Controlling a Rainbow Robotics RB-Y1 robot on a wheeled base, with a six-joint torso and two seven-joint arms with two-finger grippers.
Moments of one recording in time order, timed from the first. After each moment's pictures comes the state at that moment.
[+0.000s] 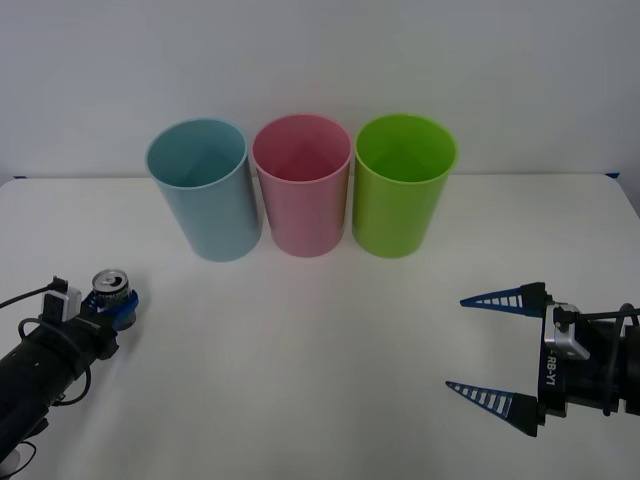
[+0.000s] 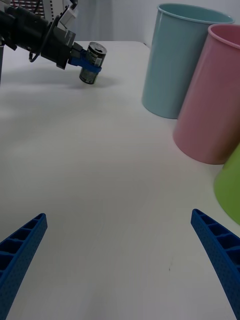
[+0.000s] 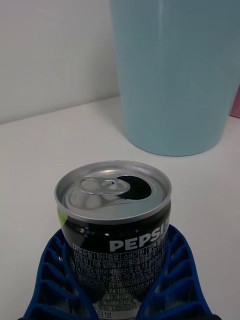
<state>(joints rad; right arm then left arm) 0.14 -0.42 -0.31 -1.93 1.57 -1.44 -0.06 0.03 0.43 0.17 -1.21 -1.00 -0.60 -0.40</state>
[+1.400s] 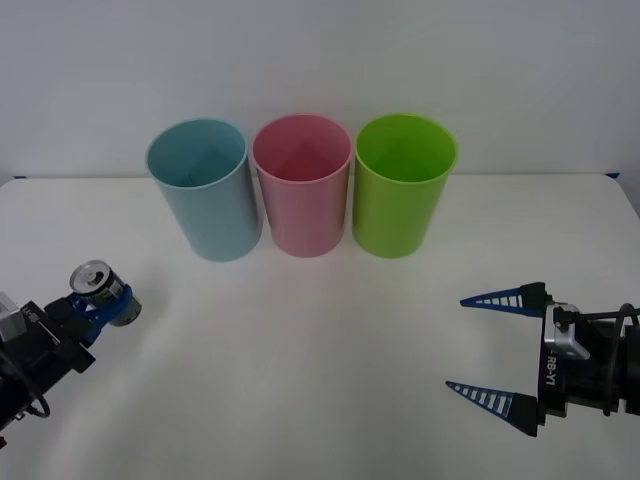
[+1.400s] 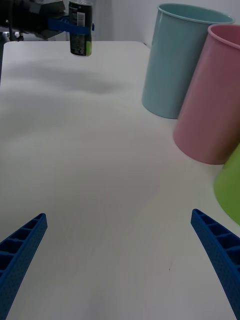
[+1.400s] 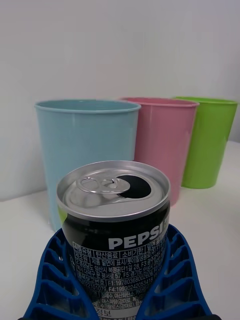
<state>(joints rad) 0.14 -0.42 -0.31 -1.93 1.57 -1.44 -0.06 0.08 0.43 0.33 -1.26 -0.85 -1.15 -0.38</state>
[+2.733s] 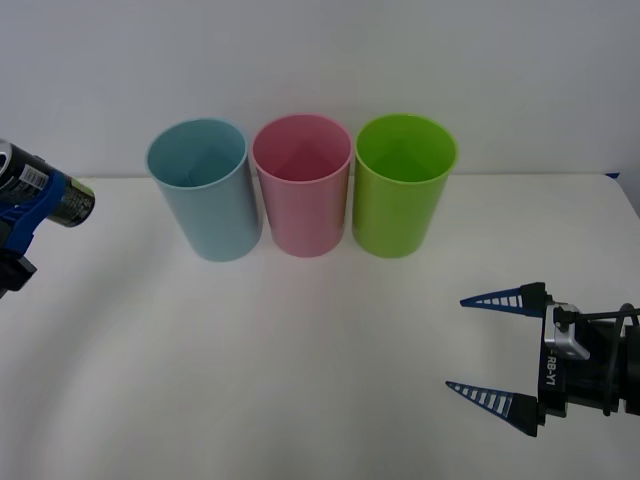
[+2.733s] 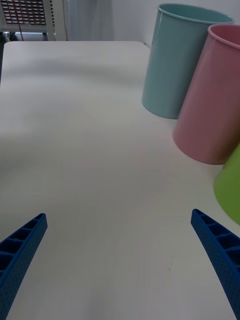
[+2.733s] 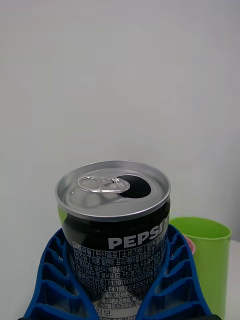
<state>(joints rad) 0.14 -0.42 -0.31 -1.93 1.57 -1.44 -0.06 0.10 0.48 0.39 -1.69 -0.62 -1.00 -0.18</state>
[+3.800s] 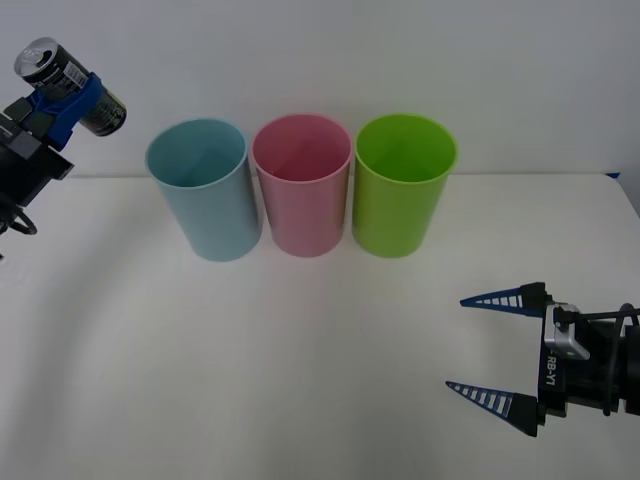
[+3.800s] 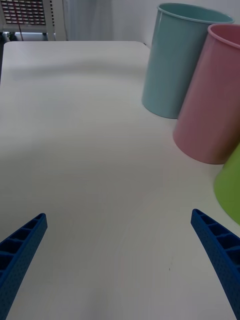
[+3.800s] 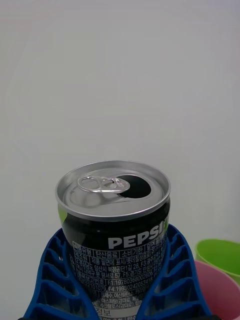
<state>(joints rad) 0.14 -0.42 -0.31 -1.93 1.57 -1.44 -0.06 -0.27 0.59 0.23 -1.46 -0.69 -0.82 -0.08</state>
